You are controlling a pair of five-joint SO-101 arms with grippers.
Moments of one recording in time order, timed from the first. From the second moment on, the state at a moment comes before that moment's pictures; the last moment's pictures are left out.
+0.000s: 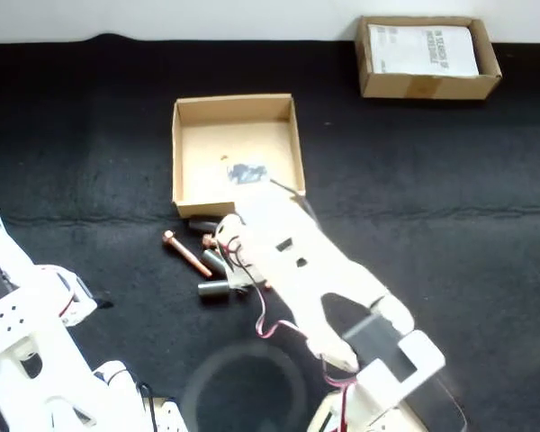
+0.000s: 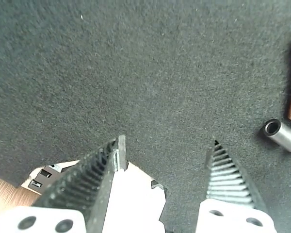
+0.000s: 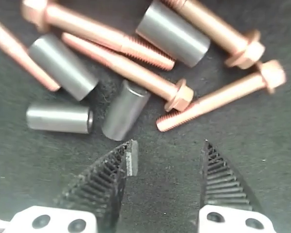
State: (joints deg) left arm -42.9 -46.8 47.5 91.6 8.7; right arm -43.5 7.6 17.6 73.1 -23.4
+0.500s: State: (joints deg) left arm -42.9 -46.8 47.5 88.1 8.7; right arm -43.5 14.9 17.8 57.5 -34.0
